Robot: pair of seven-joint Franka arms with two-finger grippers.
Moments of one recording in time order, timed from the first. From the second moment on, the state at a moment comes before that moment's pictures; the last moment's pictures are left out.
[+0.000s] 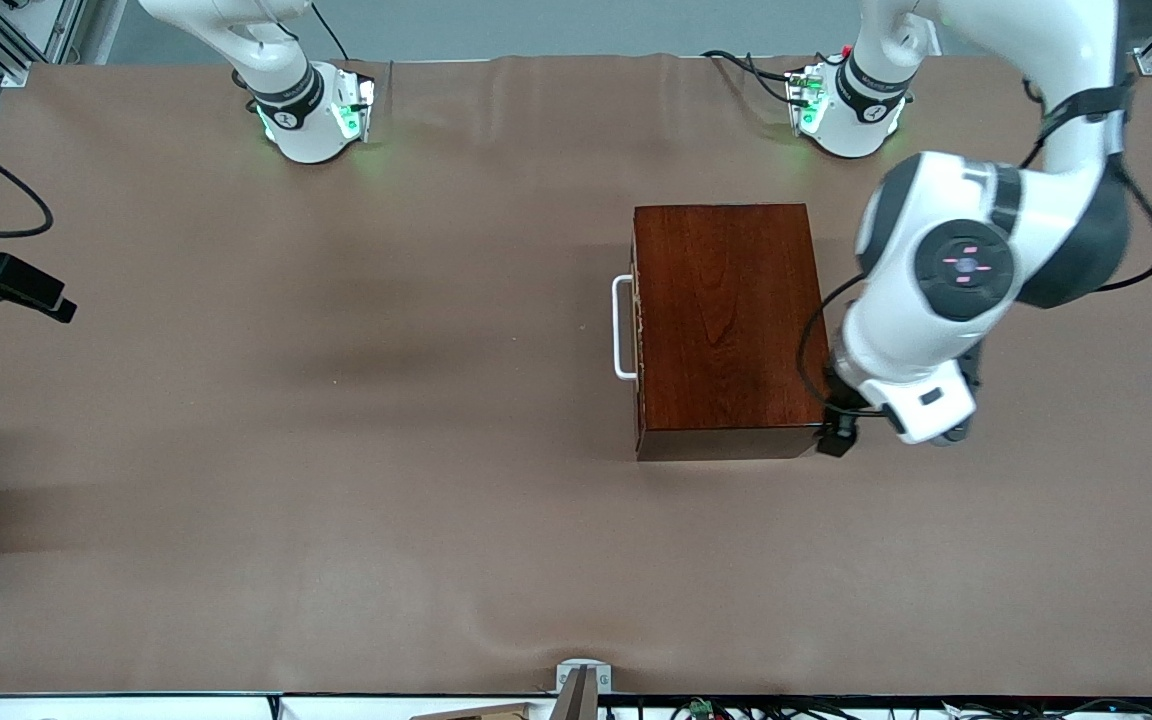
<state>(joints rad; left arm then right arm) -0.48 0.42 0.17 -1.39 -0.01 1.77 -1.53 0.04 0.08 -0.10 -1.48 0.03 1.59 0.10</state>
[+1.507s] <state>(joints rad) -0.15 -0.13 0.17 -1.94 -0.01 1.78 -0.28 0.04 0.08 -0.10 -1.48 0.03 1.59 0.10</state>
